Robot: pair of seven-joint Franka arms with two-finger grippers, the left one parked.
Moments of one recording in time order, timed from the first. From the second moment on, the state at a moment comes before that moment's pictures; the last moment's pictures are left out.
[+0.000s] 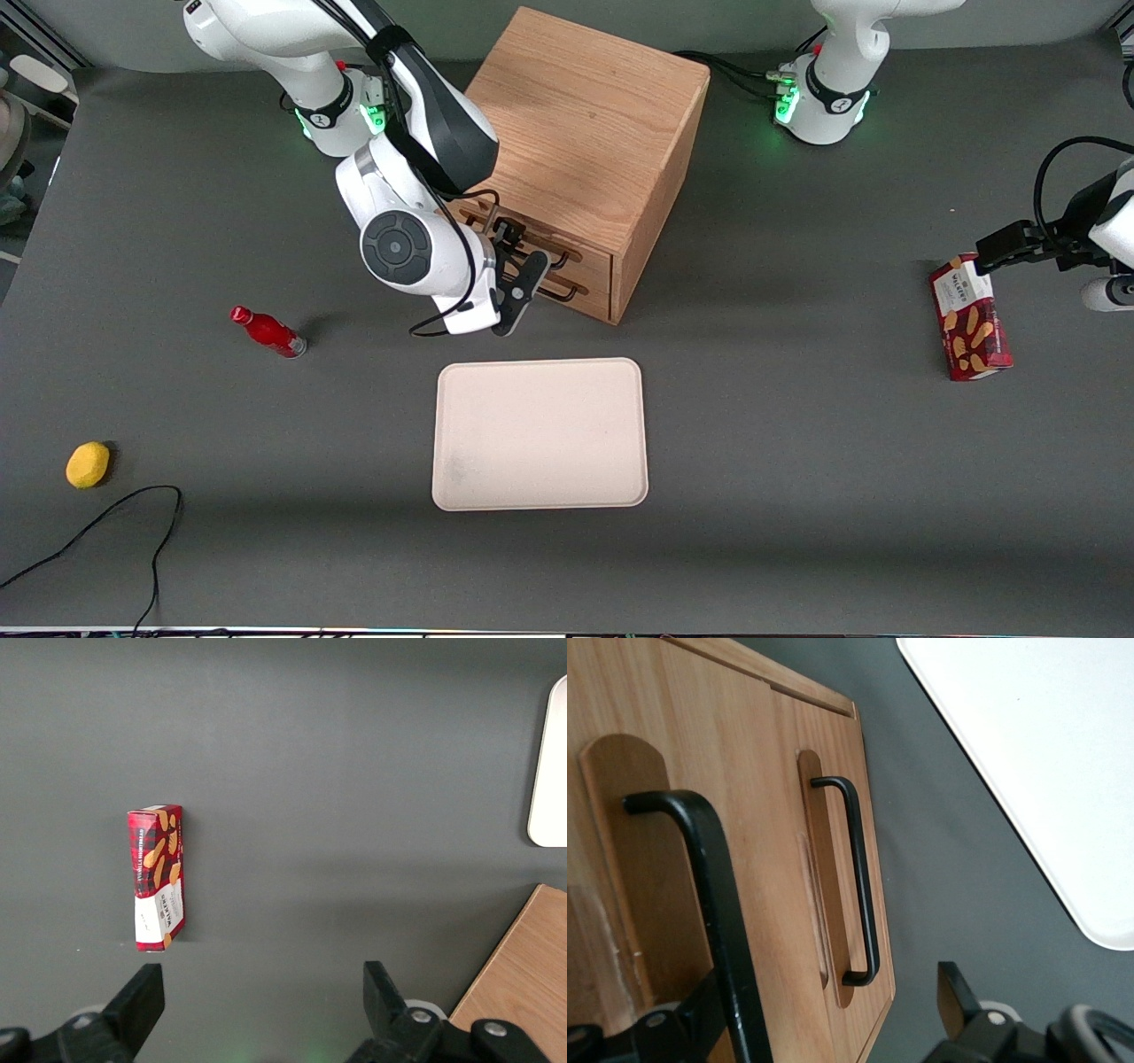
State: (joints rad) arm 0.64 0.45 -0.06 -1.52 0.34 1.73 -0.49
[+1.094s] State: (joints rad) arm 0.61 0.45 -0.10 -1.52 0.32 1.77 -0.55
